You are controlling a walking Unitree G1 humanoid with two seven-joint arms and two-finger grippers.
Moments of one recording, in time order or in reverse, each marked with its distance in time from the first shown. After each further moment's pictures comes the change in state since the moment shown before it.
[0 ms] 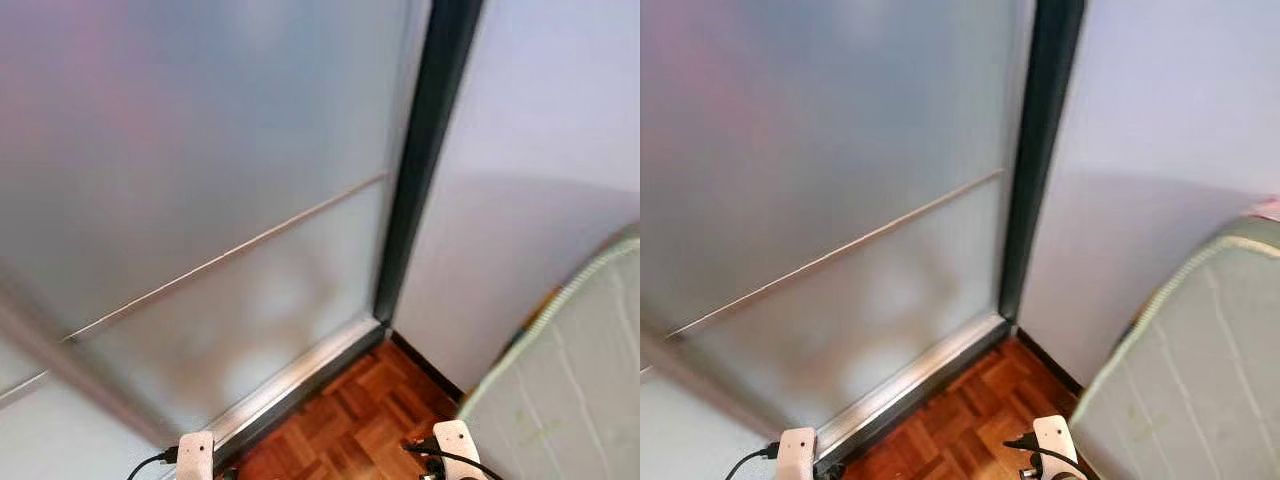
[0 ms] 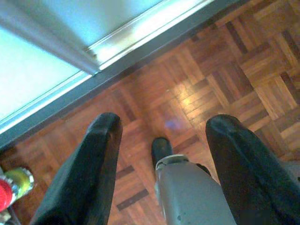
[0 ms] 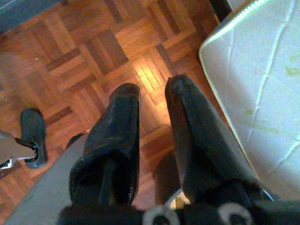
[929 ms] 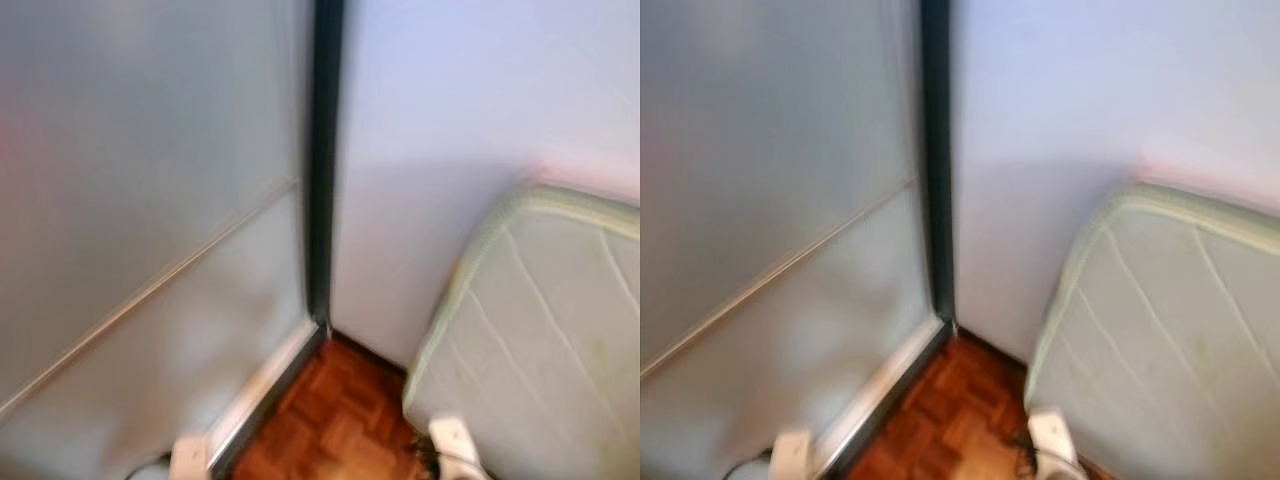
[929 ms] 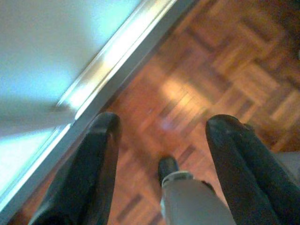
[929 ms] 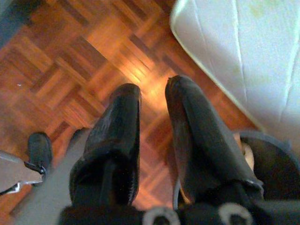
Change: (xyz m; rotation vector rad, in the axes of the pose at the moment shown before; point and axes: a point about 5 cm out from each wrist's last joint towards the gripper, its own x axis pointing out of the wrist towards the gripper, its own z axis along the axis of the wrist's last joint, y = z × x) left arm 0.002 -0.006 0.007 -0.001 -0.018 -0.015; right arm -0.001 -0.003 -0.004 0.000 0.009 -0.007
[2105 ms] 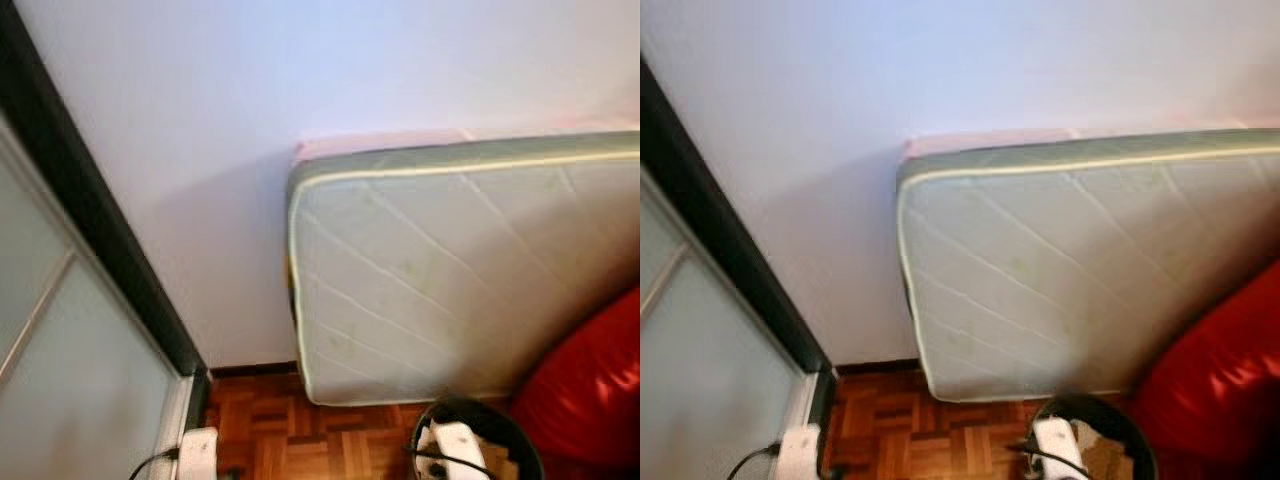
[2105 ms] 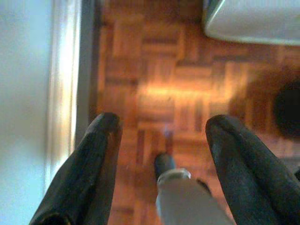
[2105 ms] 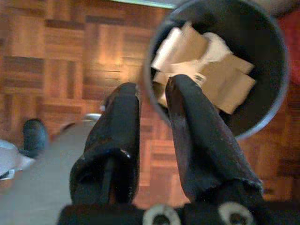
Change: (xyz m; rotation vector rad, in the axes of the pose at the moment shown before) left arm 0.000 0.001 -0.001 0.001 0.000 0.002; right arm 0.000 -0.002 -0.001 -0.001 0.002 -0.004
